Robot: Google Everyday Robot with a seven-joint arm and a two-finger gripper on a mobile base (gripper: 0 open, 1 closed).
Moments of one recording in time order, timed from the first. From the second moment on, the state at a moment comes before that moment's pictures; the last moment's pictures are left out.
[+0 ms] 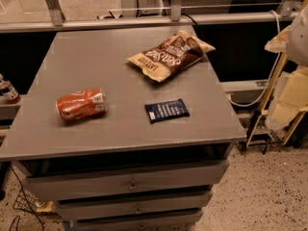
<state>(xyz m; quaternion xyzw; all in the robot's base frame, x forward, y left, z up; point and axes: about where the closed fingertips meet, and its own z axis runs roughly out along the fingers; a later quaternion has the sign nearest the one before) 0.438 -0.216 0.978 -0.60 0.78 -0.04 0.16</state>
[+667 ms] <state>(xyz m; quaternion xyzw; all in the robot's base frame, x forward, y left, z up) 0.446 -0.212 0.980 -0.61 0.77 -0.05 0.17</state>
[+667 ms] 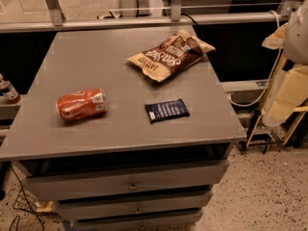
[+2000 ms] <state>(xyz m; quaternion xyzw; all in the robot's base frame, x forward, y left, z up) 0.677 -0.079 0.913 -0.74 0.57 0.03 0.35</state>
